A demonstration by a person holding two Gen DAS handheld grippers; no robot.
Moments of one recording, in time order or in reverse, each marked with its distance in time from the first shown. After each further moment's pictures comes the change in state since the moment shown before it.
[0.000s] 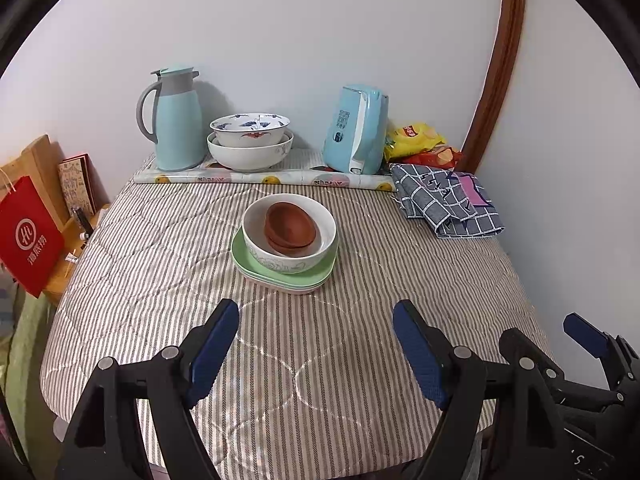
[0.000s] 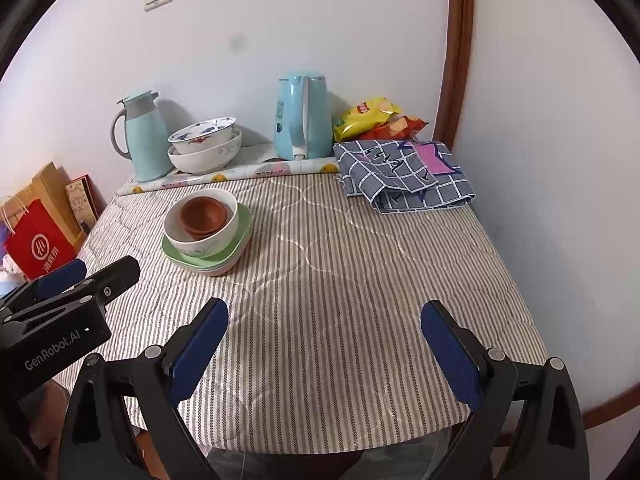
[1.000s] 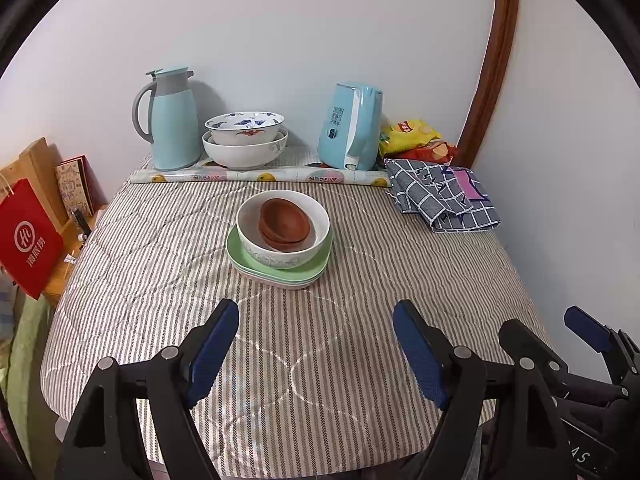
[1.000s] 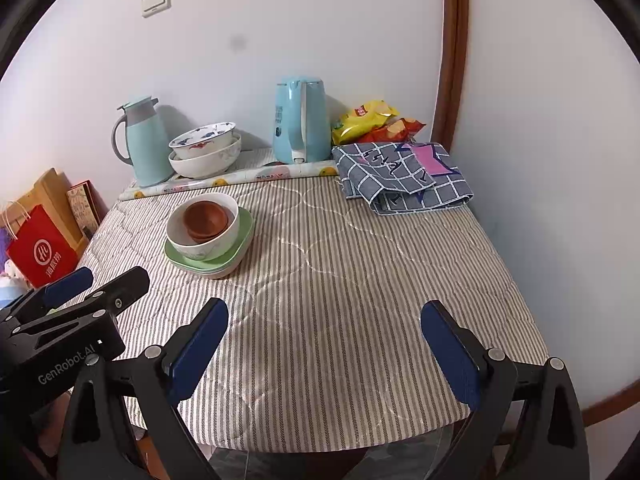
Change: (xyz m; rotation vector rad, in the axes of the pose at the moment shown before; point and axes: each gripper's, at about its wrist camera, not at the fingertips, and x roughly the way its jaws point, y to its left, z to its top) left arm -0.004 -0.007 -0.003 0.012 0.006 -0.002; right arm -0.006 -0.003 0.000 0.013 -0.010 0.005
